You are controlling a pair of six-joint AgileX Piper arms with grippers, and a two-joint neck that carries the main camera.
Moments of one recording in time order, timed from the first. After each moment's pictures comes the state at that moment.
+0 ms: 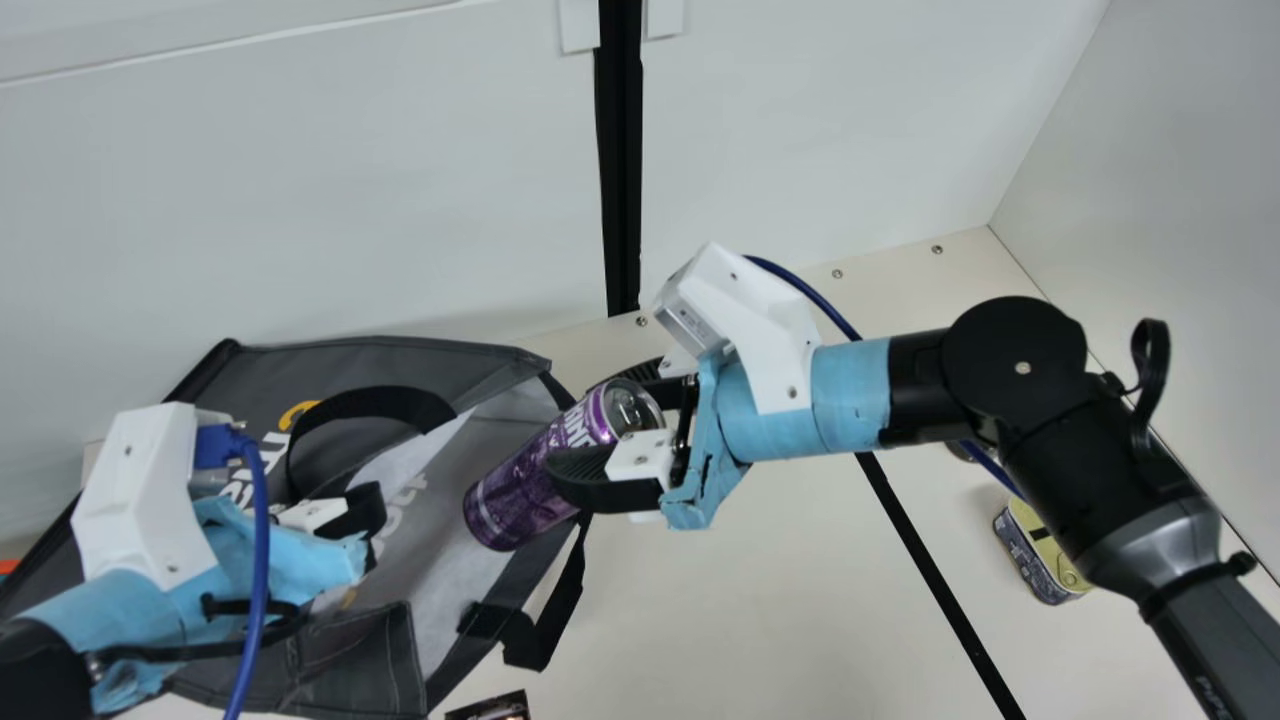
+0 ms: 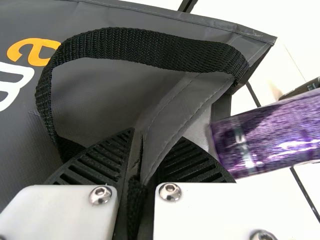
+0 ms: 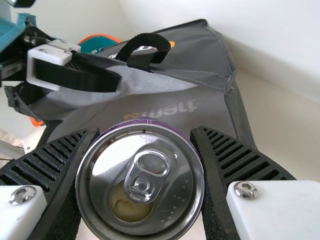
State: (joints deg) left arm -24.8 81.1 -70.5 -26.8 38.9 4.1; right arm 1.2 80.5 -74.7 59.2 62.8 -57.4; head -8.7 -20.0
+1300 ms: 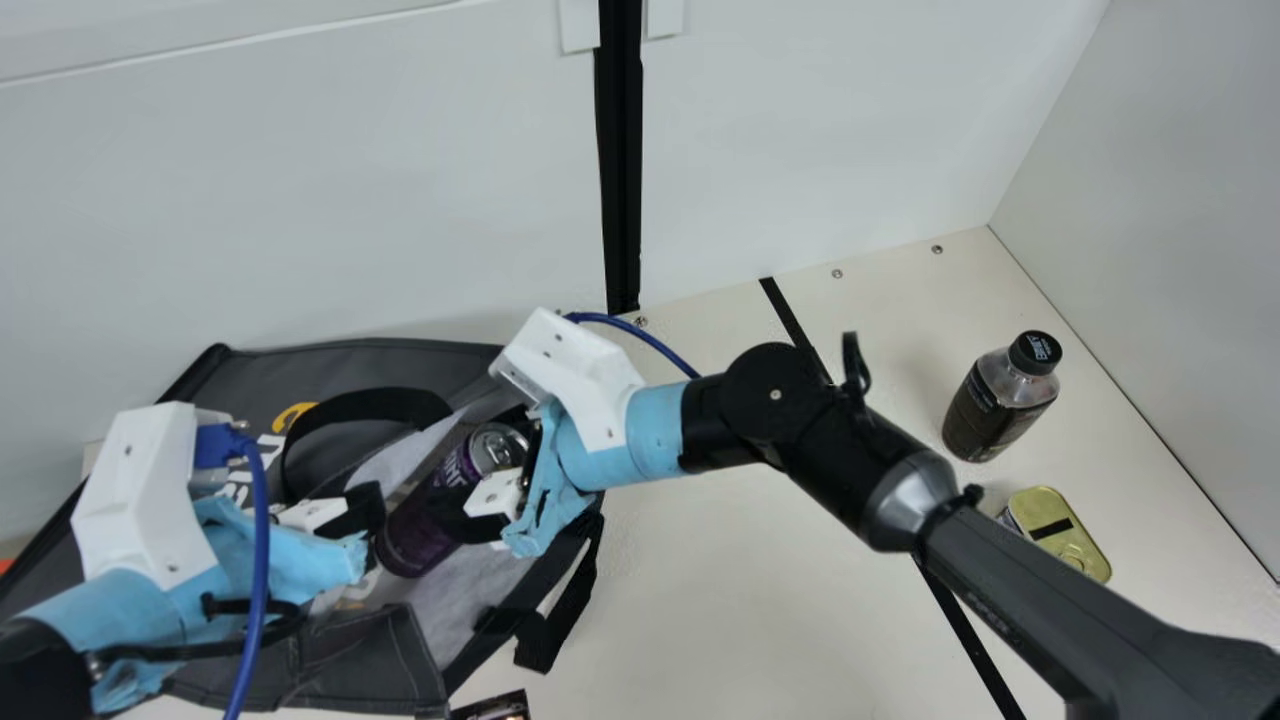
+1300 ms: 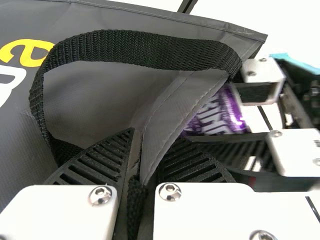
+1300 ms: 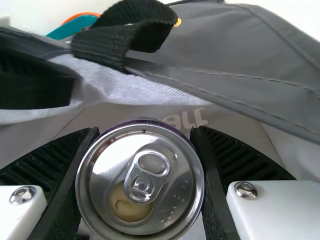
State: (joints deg) left arm -24.8 81.1 -70.5 -26.8 38.9 4.1; right arm 17.2 95.1 -75.0 62.8 44.6 -63.7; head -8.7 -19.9
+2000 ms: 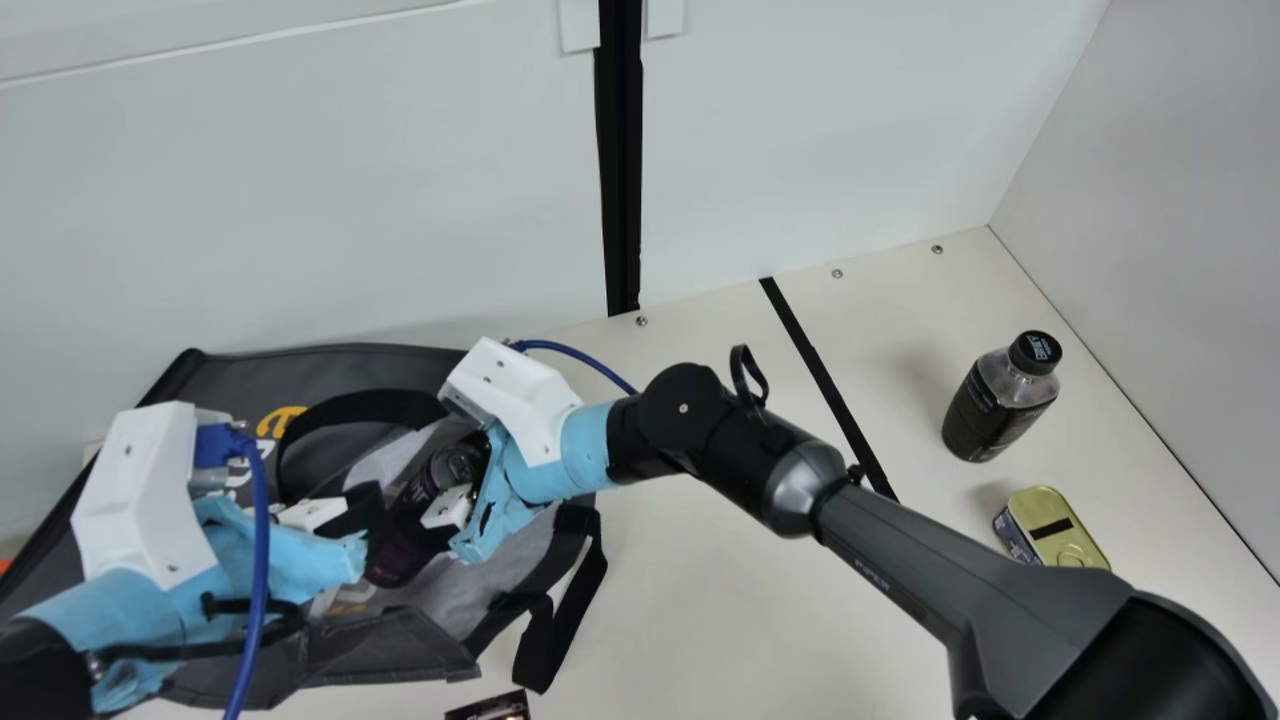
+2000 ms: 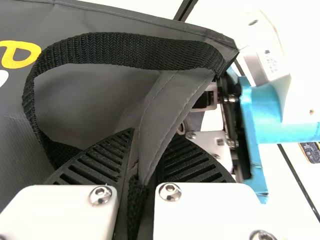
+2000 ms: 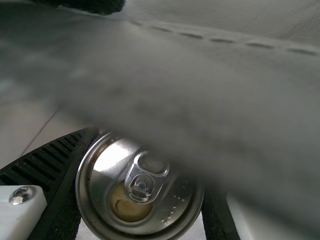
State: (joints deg) left arm -24.8 81.1 -70.5 -26.8 38.9 4.1; right arm 21.7 104.1 -78.2 62.4 38.7 -63.4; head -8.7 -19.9
